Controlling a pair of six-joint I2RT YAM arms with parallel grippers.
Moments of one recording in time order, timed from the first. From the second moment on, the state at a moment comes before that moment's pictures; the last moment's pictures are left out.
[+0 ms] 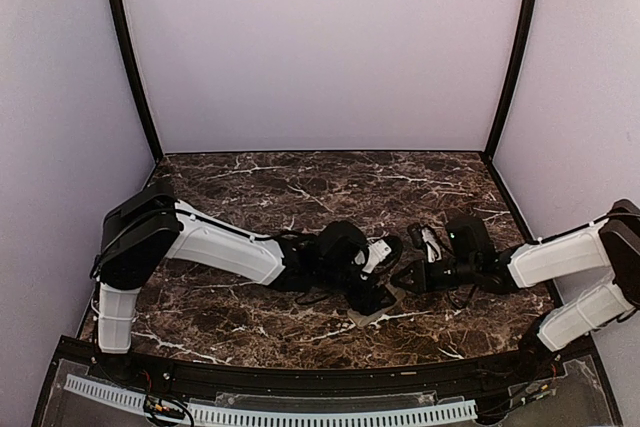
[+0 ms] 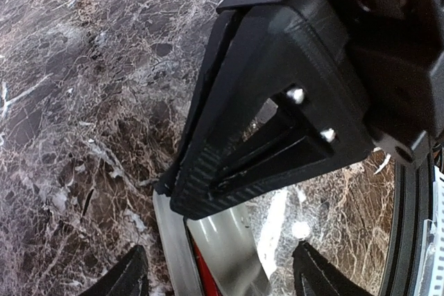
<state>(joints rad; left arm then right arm) -1.14 2.09 1.31 0.10 0.19 -0.15 0.65 1.37 0.38 0.28 -0.45 0.54</state>
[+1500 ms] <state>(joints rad) -1.14 2.15 1.35 0.03 0.23 -0.09 0.65 1.28 0.40 0.07 -0.40 0.52</state>
